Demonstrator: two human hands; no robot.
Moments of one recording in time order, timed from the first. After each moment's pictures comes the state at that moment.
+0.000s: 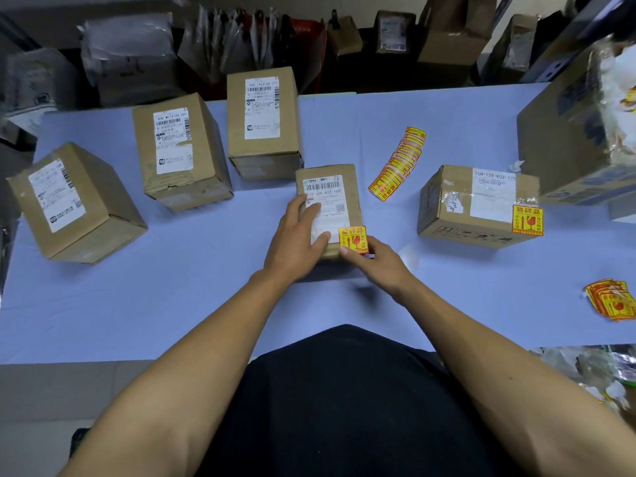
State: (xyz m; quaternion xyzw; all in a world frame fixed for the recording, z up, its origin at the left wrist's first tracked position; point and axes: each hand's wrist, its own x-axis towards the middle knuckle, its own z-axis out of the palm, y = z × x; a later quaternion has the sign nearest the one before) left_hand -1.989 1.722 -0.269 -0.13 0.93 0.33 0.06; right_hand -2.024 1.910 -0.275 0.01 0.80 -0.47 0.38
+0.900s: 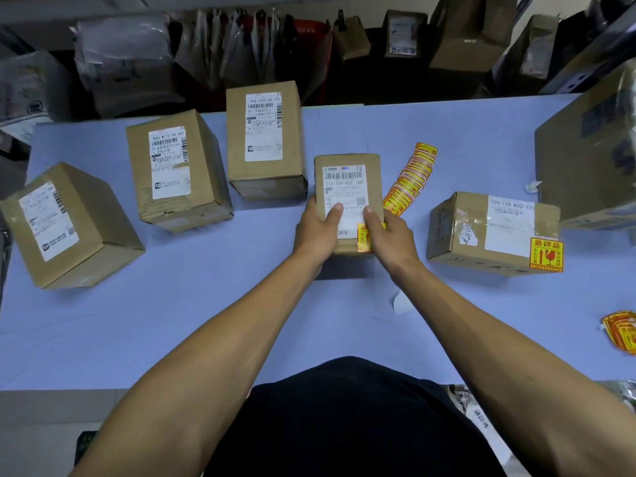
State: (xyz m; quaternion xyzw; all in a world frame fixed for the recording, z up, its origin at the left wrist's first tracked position) left_hand -2.076 1.737 -0.267 -0.36 0.70 0.61 0.05; right_hand -2.106 1.869 -0.267 0.07 0.83 -0.49 0.25
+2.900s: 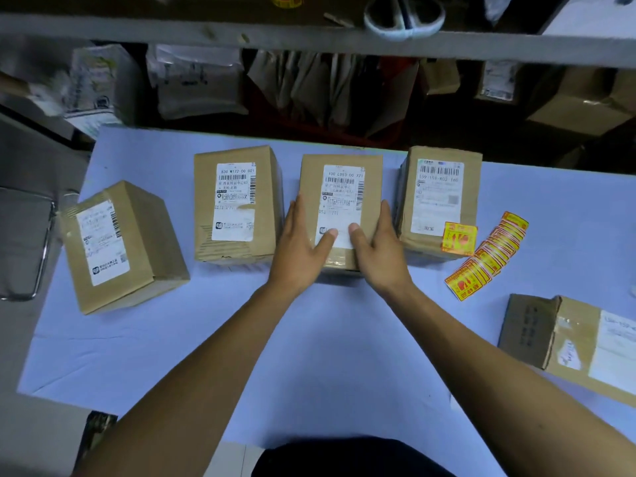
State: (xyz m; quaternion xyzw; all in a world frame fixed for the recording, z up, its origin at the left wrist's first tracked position) left_hand -2.093 1.579 -0.274 -0.31 0.84 0.44 0.01; right_hand -2.163 1.713 -0.272 -0.08 0.82 -0.50 0.27
